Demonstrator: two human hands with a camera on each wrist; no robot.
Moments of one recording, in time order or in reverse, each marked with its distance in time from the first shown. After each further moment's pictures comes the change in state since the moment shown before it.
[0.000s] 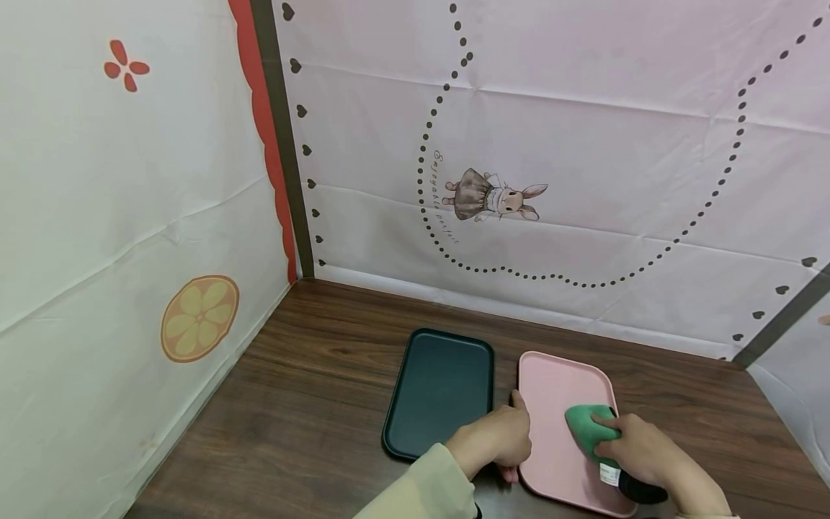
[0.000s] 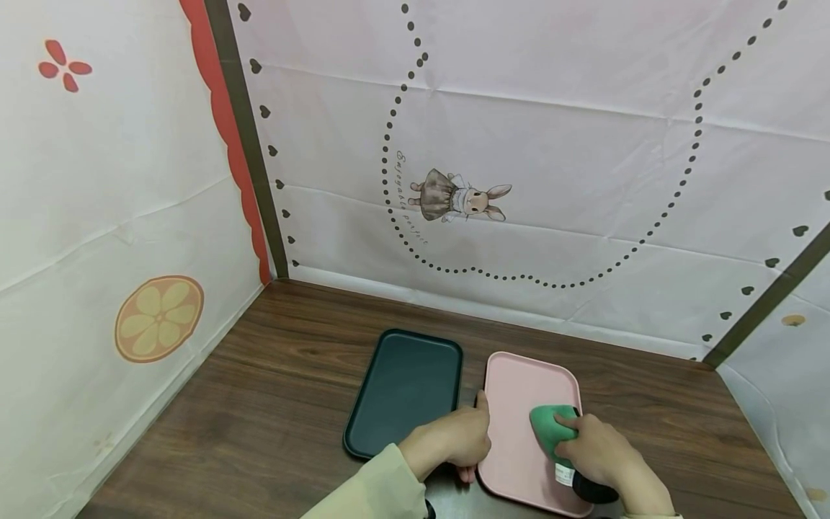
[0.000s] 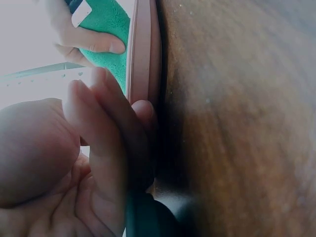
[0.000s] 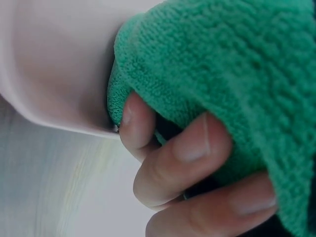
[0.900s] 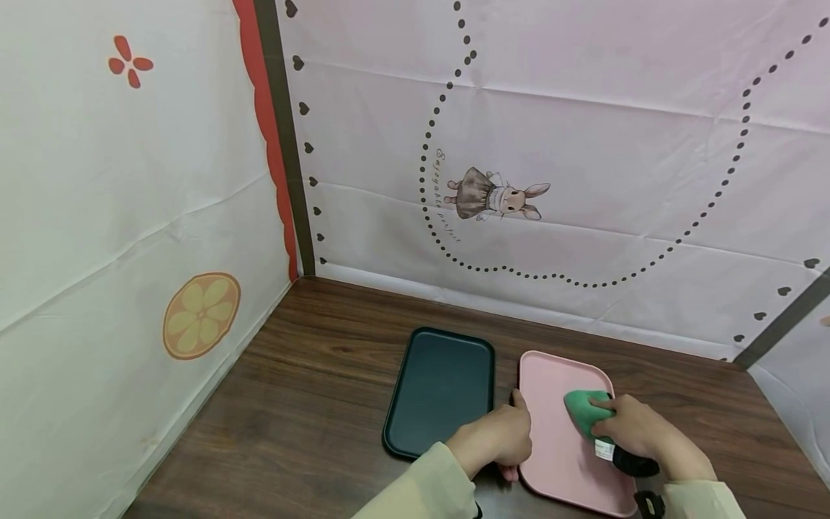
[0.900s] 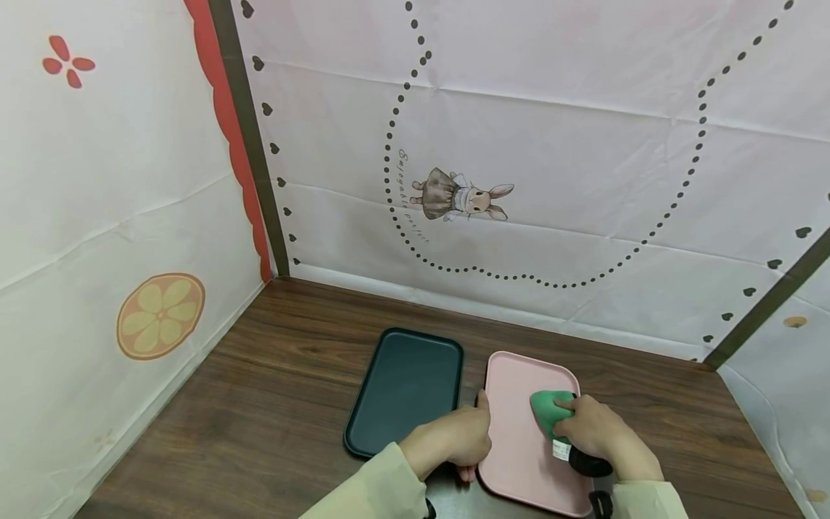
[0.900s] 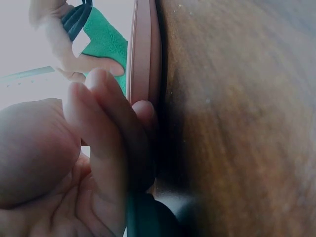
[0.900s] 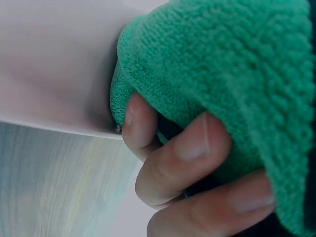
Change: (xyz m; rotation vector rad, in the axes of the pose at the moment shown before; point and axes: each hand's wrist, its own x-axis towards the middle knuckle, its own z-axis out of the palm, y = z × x) left_hand 0.000 -0.001 0.000 0.005 -0.002 0.009; right_hand 0.022 -0.004 -0.016 -0.016 -0.009 -0.019
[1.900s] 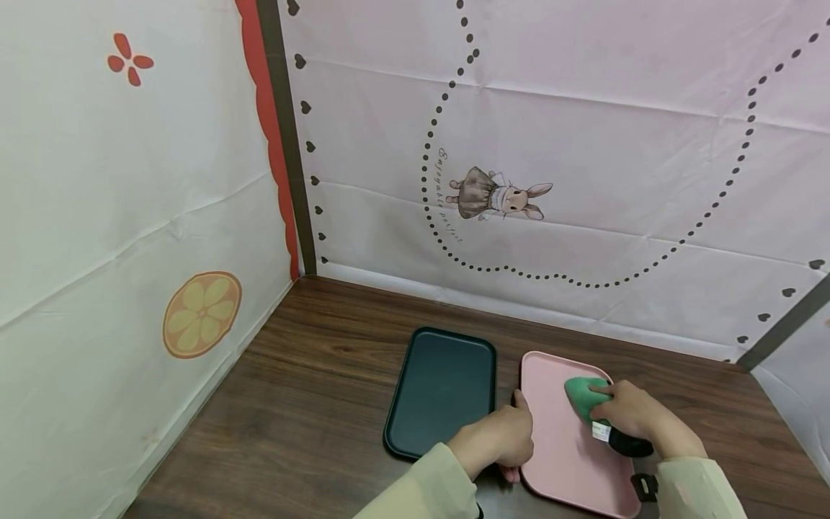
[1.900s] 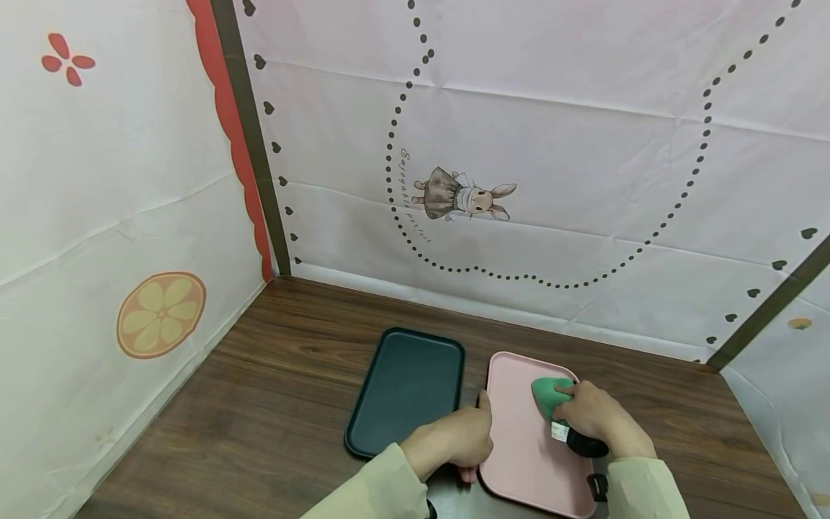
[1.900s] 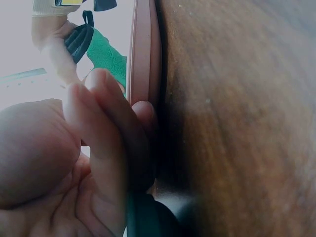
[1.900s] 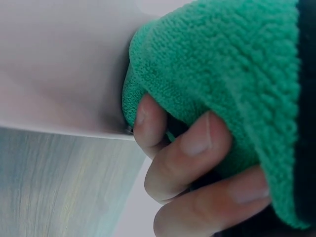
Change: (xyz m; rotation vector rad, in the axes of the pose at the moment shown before) left_hand -0.001 0.001 -0.001 0.009 0.002 -0.005; right_hand 0.020 -0.001 -0.010 -0.006 0.007 0.006
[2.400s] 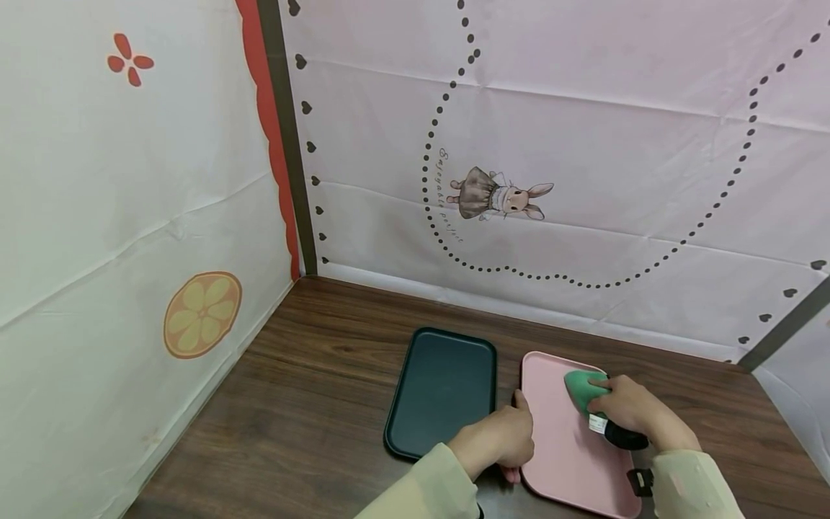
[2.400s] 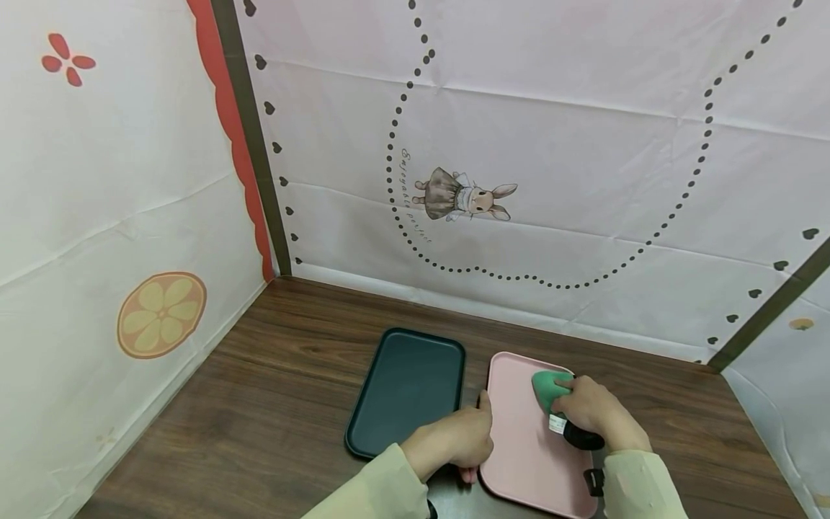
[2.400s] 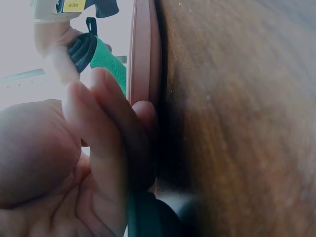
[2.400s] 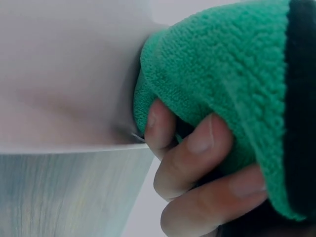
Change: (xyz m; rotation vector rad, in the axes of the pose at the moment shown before) left_hand 0.001 -0.001 0.001 -0.003 0.004 0.002; right_hand 0.009 0.000 -0.003 0.040 -0.008 0.022
